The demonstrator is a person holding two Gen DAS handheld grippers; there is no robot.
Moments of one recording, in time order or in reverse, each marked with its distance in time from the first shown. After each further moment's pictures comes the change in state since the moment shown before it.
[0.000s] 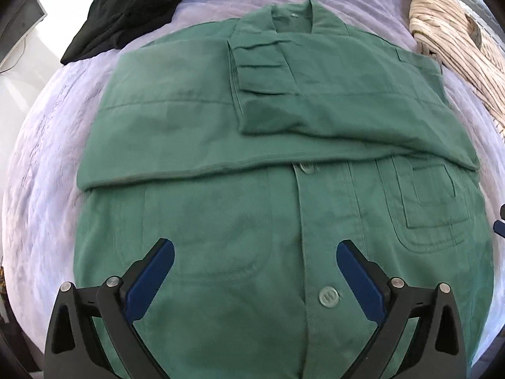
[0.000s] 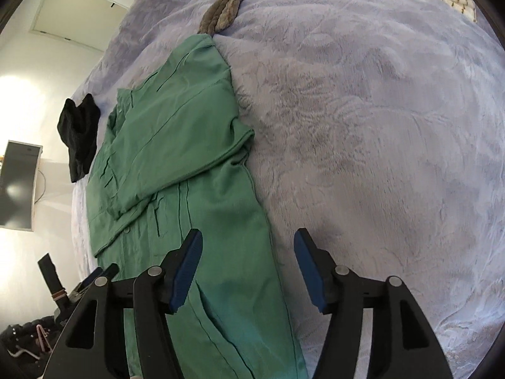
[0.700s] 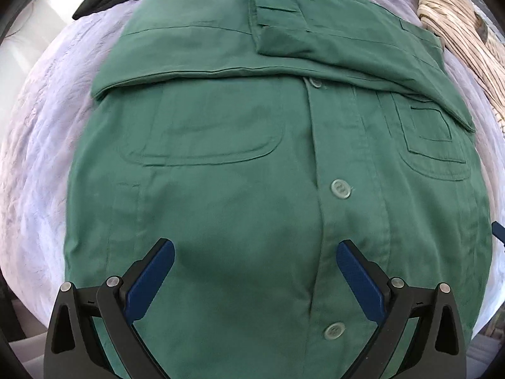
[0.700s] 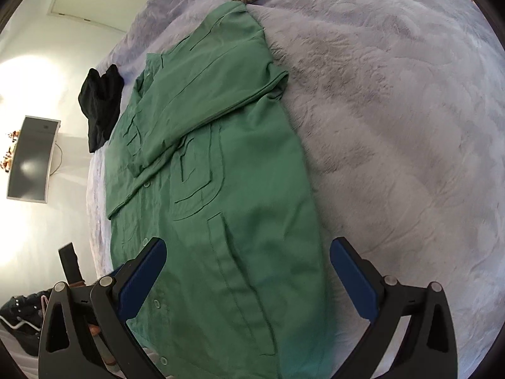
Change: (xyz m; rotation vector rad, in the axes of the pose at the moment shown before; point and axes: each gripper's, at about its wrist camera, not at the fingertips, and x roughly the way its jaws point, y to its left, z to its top) left arm -0.011 0.011 -0.076 -0.074 0.112 -0.029; right arm -0.004 0.018 -0.052 -0.053 0.062 0.077
